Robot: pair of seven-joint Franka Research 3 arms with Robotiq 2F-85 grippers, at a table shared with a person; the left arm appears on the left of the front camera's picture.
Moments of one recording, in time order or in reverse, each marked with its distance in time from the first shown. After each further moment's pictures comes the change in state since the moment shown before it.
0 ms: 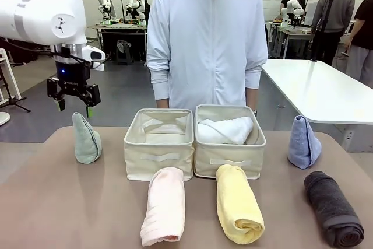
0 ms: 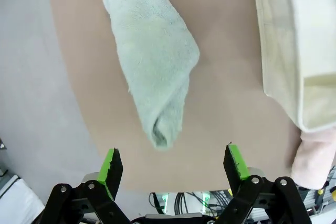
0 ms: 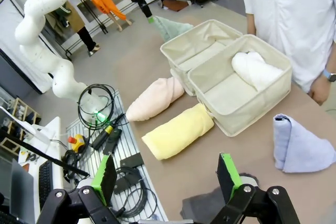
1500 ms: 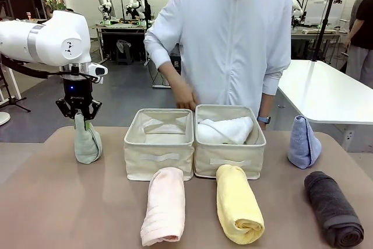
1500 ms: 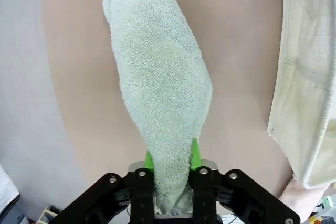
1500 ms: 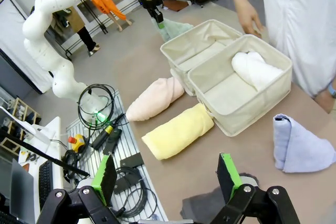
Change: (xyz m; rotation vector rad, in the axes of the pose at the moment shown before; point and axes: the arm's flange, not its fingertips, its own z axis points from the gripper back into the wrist) left arm 0.030 0.011 -0.053 -0.027 0.010 0.145; right arm 0.000 0.000 0.000 0.000 0.000 0.000
